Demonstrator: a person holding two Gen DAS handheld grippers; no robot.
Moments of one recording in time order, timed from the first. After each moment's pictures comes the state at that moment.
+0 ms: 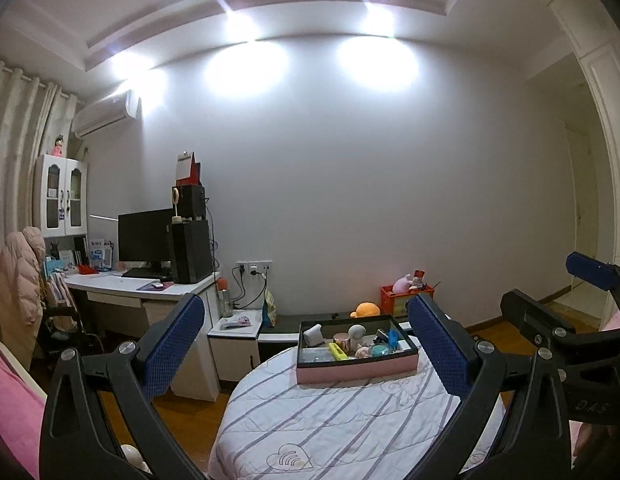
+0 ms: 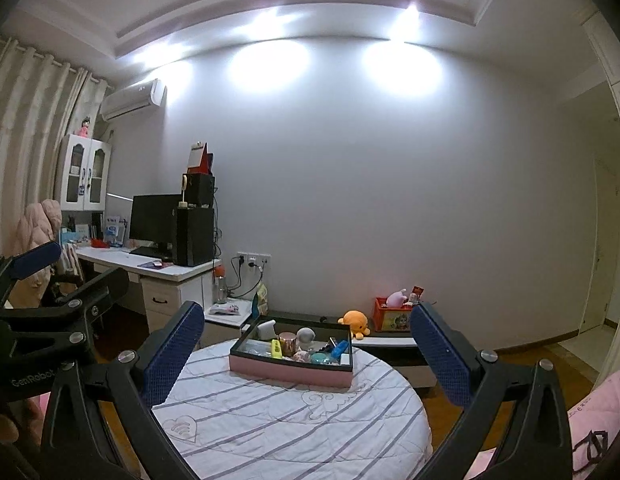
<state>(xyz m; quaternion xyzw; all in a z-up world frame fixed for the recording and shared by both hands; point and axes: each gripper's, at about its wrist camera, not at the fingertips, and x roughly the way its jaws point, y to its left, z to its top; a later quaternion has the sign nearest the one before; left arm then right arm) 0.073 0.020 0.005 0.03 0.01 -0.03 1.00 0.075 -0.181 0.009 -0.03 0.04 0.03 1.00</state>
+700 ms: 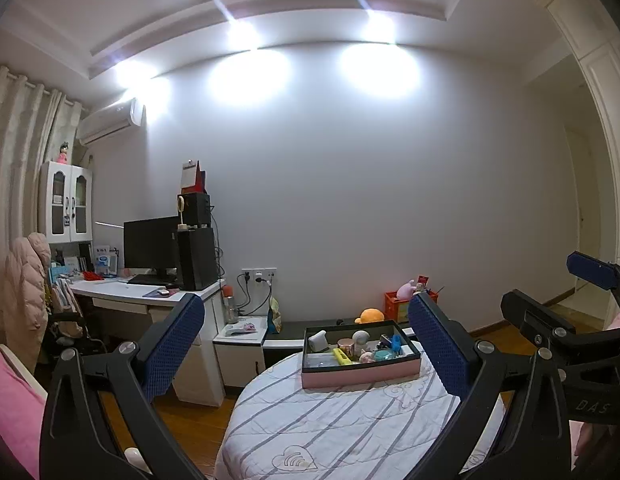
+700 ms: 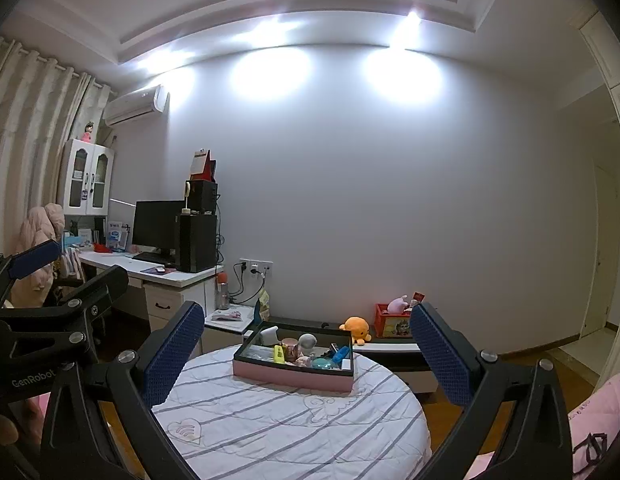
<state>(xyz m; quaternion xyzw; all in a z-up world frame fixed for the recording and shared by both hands) 0.059 0.019 0.007 0.03 0.00 -0.03 1.00 0.069 -0.181 0.006 -0.03 0.03 0.03 1.00</state>
